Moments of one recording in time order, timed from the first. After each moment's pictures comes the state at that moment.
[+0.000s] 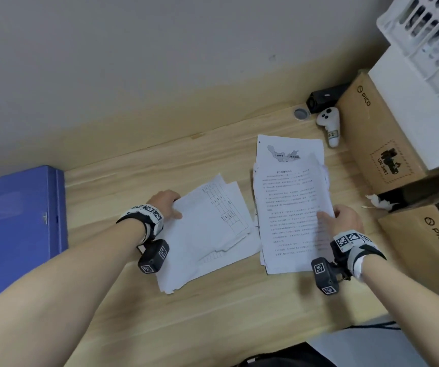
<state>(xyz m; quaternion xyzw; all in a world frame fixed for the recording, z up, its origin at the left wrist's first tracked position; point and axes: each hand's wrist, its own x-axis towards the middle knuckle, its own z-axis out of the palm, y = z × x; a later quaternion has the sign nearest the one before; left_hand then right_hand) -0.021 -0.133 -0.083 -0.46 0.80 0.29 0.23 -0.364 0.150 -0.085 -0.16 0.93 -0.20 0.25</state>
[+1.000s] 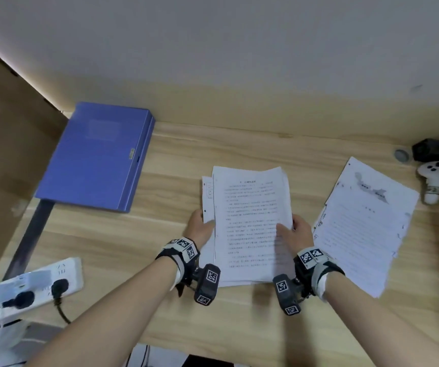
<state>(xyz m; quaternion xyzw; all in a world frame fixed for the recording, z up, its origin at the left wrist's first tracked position) 0.077 -0.016 -0.108 -0.69 0.40 0.58 -0.15 -0.174 0.034 -0.109 -0.36 0.80 -0.24 0.42</state>
